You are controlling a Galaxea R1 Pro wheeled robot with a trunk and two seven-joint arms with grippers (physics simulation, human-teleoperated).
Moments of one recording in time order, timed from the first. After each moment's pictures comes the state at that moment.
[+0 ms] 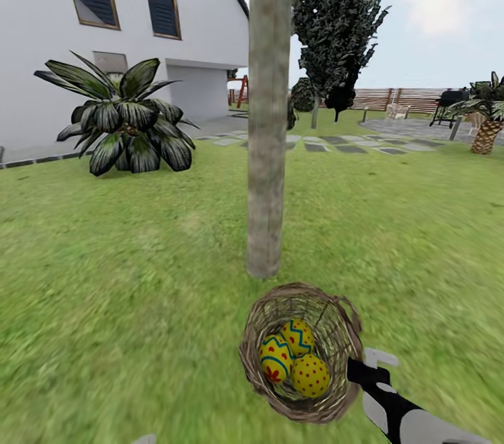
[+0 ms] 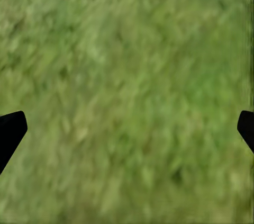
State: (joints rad) left arm -0.25 -0.02 -0.07 -0.30 0.30 -0.25 0.39; right arm -0.65 -0.07 -0.09 -0.05 -0.13 -0.23 -0.12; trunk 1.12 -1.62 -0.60
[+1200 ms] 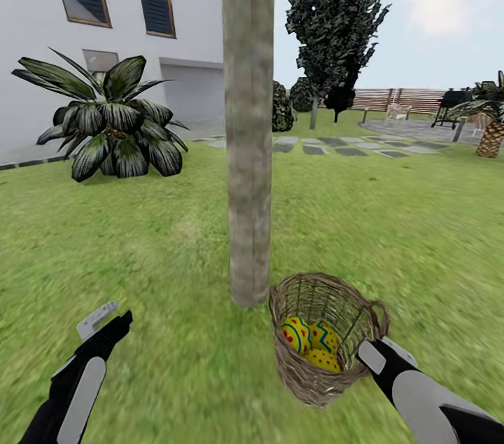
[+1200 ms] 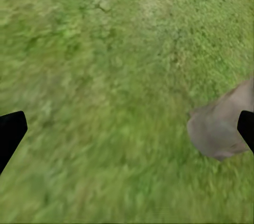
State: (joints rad) left arm -0.25 0.04 0.22 -1.33 0.56 0.34 0.39; right arm -0.76 -0.07 -0.21 -0.16 -0.46 0.12 -0.47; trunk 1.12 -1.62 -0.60
